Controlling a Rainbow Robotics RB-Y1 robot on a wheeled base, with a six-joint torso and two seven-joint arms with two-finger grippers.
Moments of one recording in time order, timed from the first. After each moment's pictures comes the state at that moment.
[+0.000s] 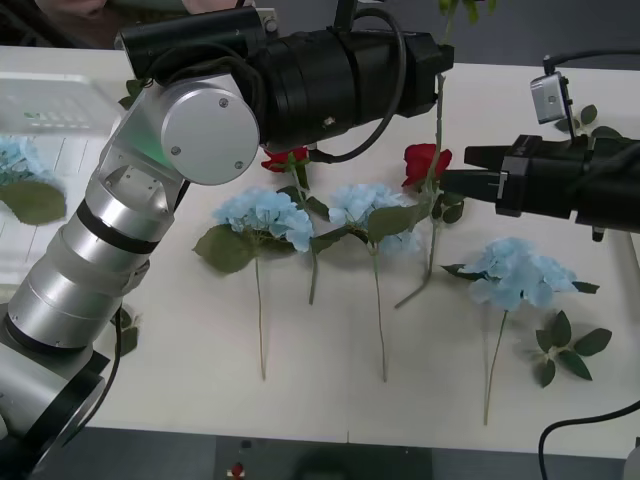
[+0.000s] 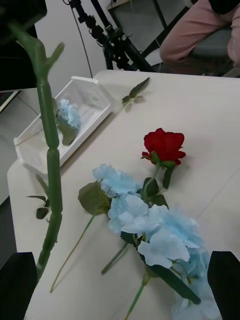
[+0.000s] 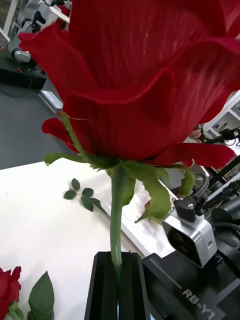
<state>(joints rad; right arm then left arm) -0.33 -0.32 -0.35 -1.78 -1.40 1.46 2.17 -0.73 0.30 -0.40 -1.78 1.07 0.69 -1.55</state>
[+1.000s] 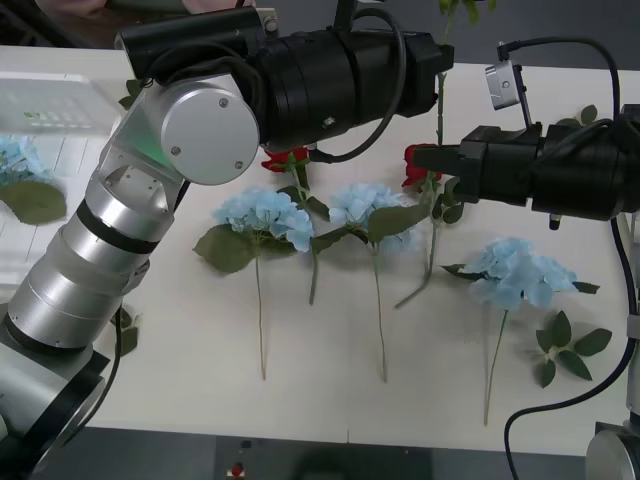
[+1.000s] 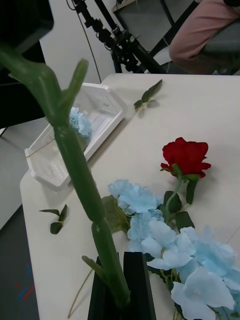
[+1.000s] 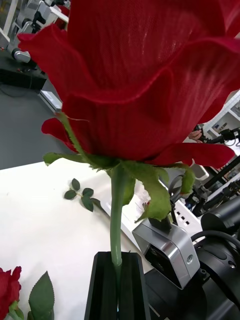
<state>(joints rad) -0.39 -0.25 -0.31 -1.78 -1.34 1.45 2.08 -0.73 0.30 -0.40 -1.78 1.07 0.69 -1.55</state>
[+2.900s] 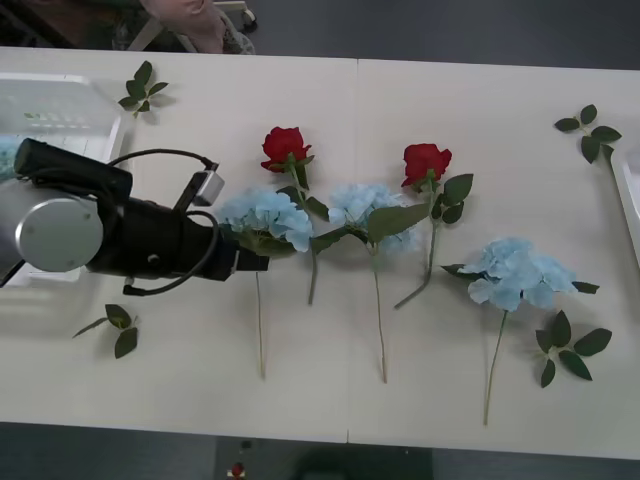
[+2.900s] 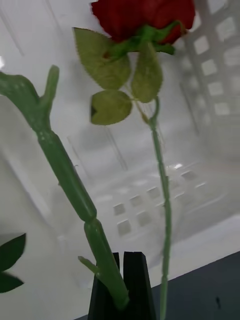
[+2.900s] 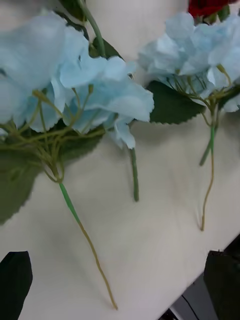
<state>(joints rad) -0.09 -0.97 -0.57 -1.36 -0.84 1.51 1.58 -0.44 0.85 -0.51 -1.78 1.27 0.99 -1.35</state>
